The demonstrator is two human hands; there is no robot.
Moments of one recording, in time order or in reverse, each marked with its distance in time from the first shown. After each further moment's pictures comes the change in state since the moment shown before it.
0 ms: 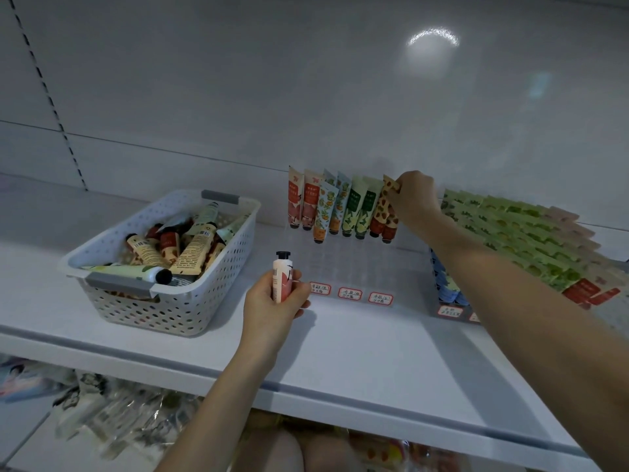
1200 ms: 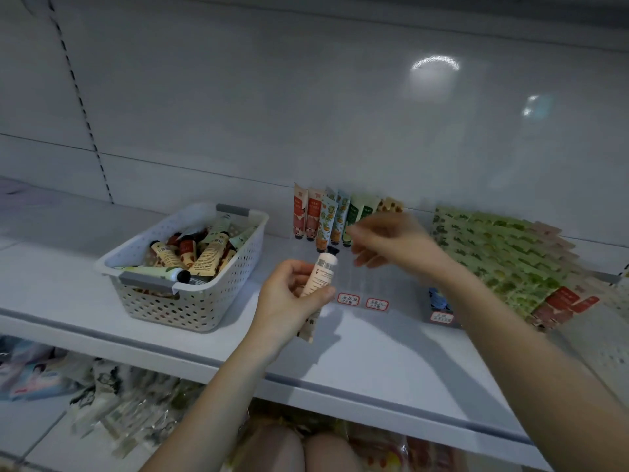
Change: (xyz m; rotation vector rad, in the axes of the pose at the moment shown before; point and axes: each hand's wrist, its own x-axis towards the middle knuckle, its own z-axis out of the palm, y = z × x) left_hand -0.027 0.039 0.004 0.171 -0.123 0.177; right_hand -0.115 -0.029 -0.051 0.594 -0.437 -0.231
